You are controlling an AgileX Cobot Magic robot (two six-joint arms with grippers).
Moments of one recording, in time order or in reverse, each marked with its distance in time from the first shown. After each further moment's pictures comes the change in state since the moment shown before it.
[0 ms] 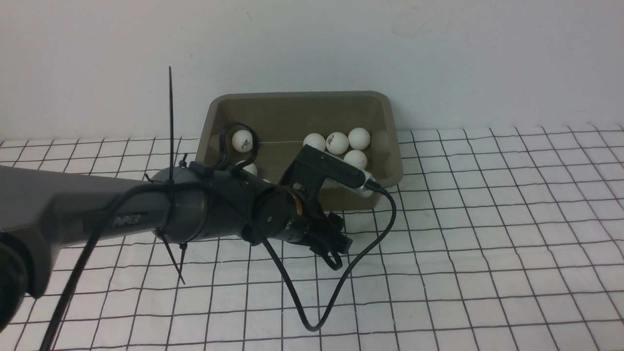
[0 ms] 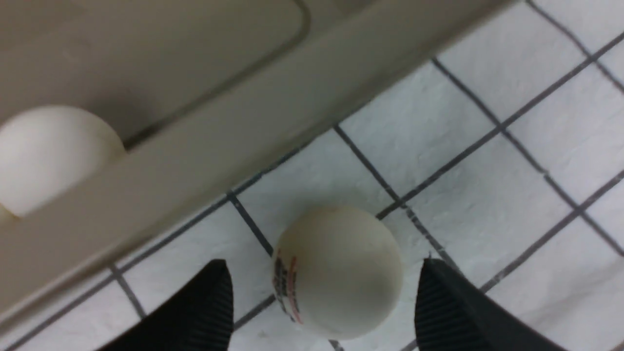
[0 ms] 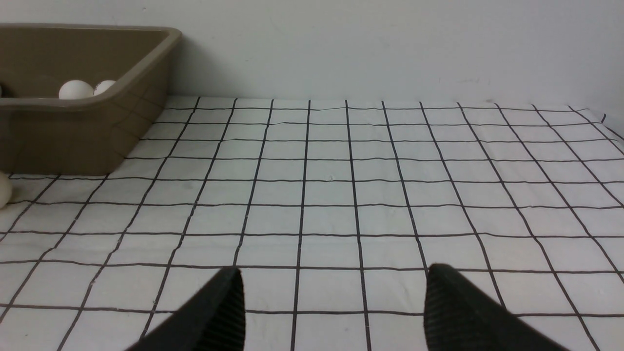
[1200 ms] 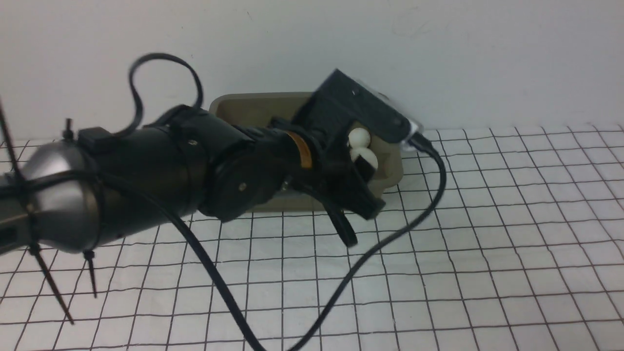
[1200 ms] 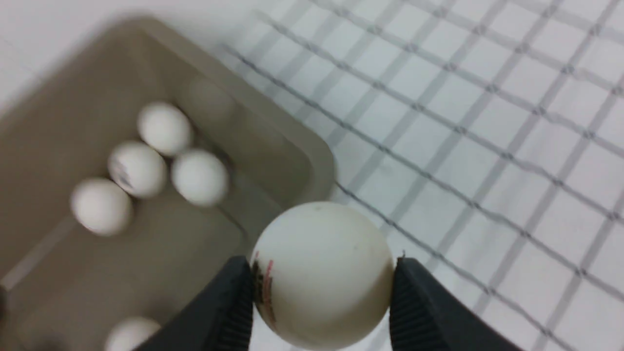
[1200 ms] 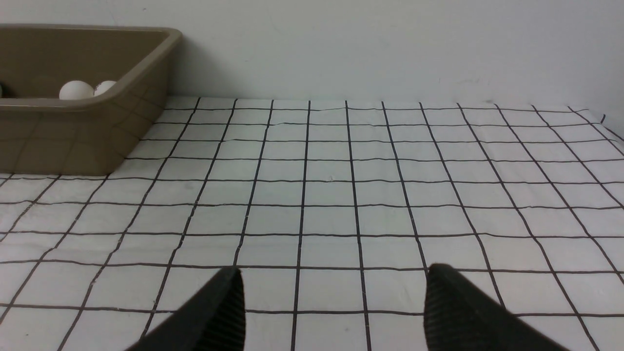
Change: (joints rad) right arm 0.000 0.000 0.000 0.000 0.000 0.000; left arm -0.097 -0.356 0.000 0.000 0.046 0.166
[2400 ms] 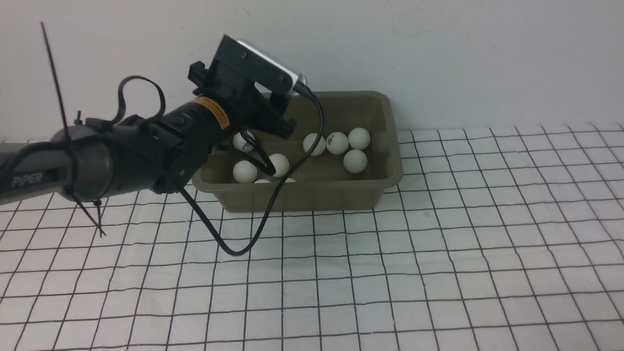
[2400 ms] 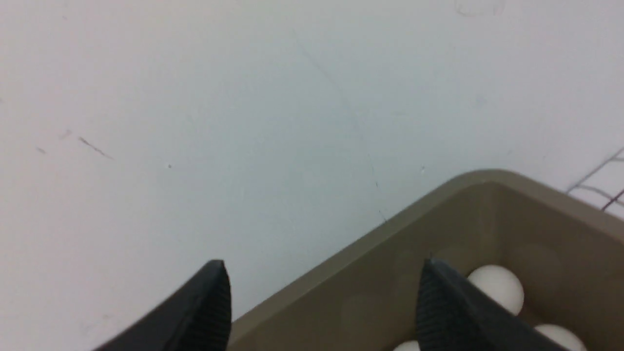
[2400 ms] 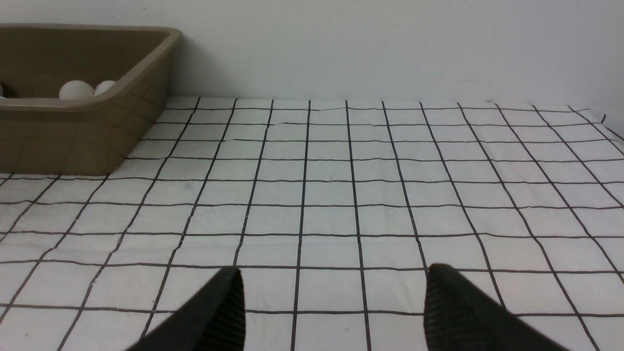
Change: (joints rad) right arm 0.000 0.000 0.000 0.000 0.000 0.000; left arm 0.352 0.245 0.000 0.215 -0.681 -0.085
